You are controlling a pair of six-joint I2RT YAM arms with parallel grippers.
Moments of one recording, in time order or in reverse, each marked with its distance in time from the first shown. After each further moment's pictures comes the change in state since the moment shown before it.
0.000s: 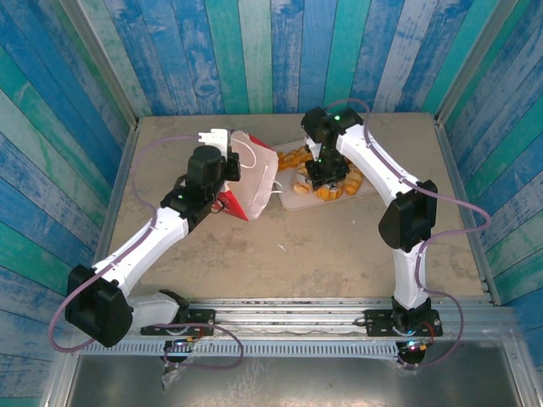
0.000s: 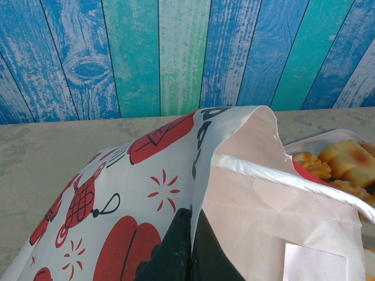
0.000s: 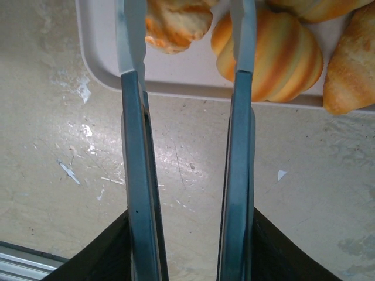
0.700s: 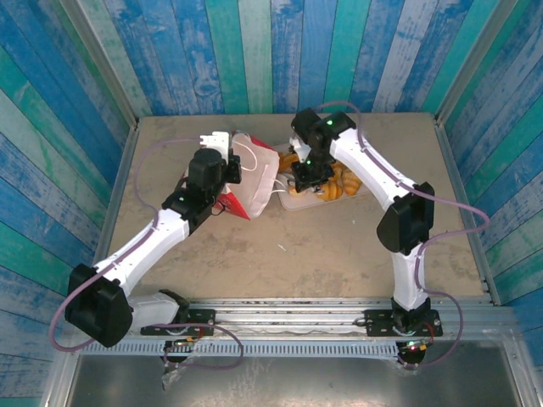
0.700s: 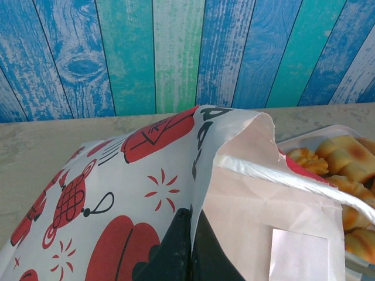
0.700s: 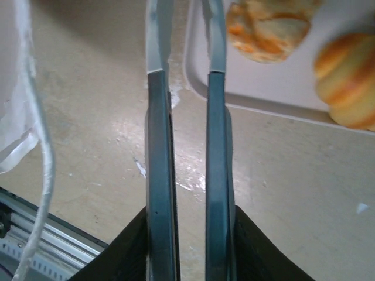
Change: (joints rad) left arm 0.000 -0.001 -0.037 0.039 0.015 0.004; right arm 0.055 -0.002 -0.016 0.099 -0.185 0.012
